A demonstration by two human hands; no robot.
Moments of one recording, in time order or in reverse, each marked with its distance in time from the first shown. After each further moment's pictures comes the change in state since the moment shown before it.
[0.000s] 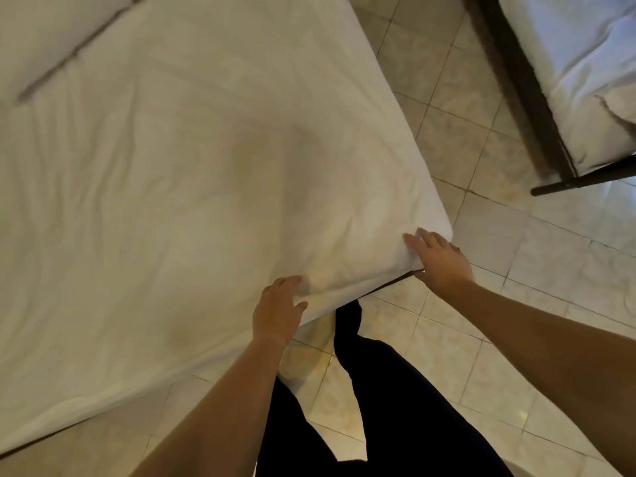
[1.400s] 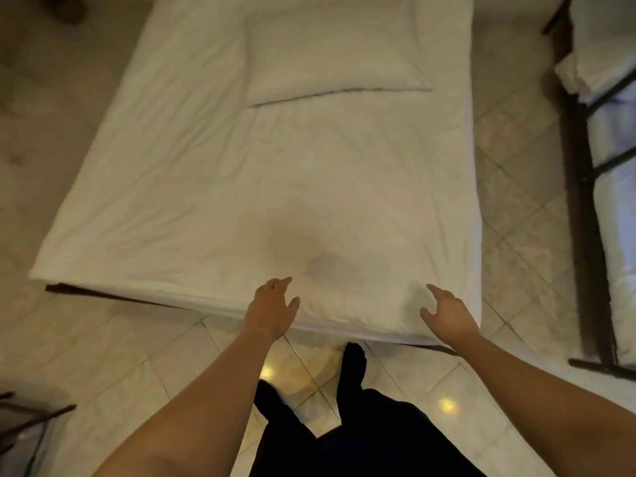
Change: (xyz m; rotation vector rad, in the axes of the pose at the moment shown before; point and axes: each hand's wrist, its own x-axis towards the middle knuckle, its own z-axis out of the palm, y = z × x) left_hand -0.165 -0.008 -0.073 -0.216 0.256 -0.314; right_hand -0.044 -0.037 -0.091 0.254 -0.076 -0.122
